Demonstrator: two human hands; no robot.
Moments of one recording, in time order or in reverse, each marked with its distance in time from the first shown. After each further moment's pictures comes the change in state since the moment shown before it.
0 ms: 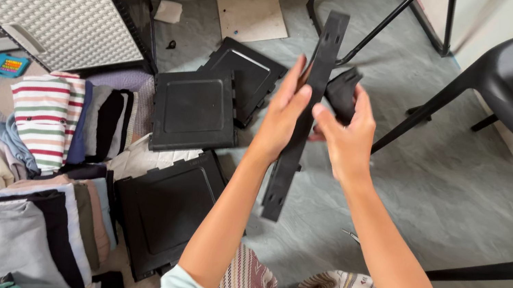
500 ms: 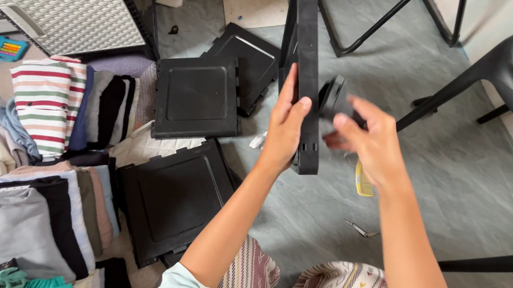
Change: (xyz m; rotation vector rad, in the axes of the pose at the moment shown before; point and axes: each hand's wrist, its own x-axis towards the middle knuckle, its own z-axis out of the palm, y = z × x) left_hand -0.036 -0.007 0.012 -0.178 0.168 0.033; right_hand -0.007 -0.004 -0.043 -0.079 -0.248 0.275
